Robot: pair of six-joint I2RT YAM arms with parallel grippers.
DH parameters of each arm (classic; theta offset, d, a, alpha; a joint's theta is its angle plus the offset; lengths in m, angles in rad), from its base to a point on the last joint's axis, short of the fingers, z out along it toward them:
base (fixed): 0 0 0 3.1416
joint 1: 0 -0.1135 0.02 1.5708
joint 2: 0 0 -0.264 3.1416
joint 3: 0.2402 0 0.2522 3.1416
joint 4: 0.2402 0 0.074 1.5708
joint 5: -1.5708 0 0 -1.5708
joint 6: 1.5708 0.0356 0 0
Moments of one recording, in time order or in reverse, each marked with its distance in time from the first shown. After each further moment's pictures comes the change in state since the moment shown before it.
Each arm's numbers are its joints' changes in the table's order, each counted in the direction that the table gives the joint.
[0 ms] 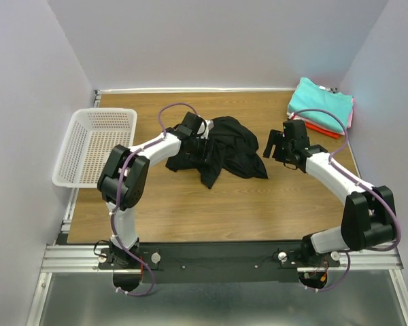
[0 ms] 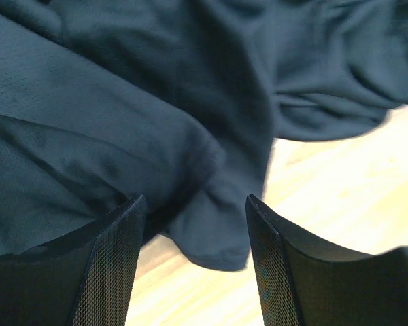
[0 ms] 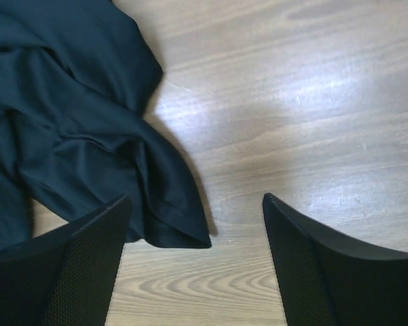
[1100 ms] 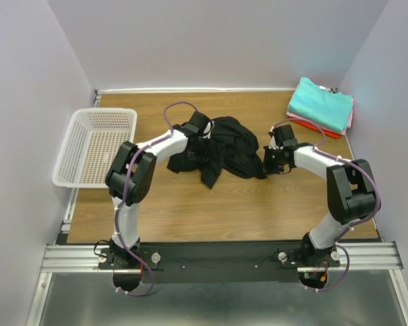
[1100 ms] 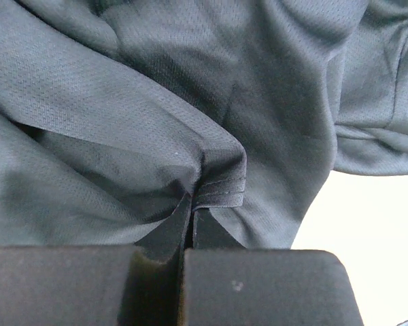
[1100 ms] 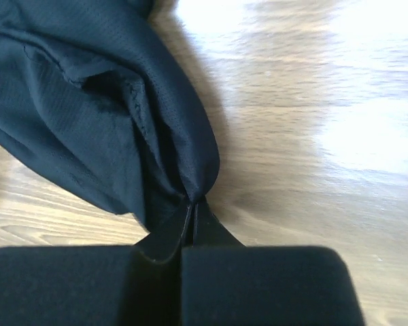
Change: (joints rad) left arm 0.028 0.095 0.102 0.099 0.161 -0.033; right arm 0.015 0.253 0.013 0.039 0.301 -0.122
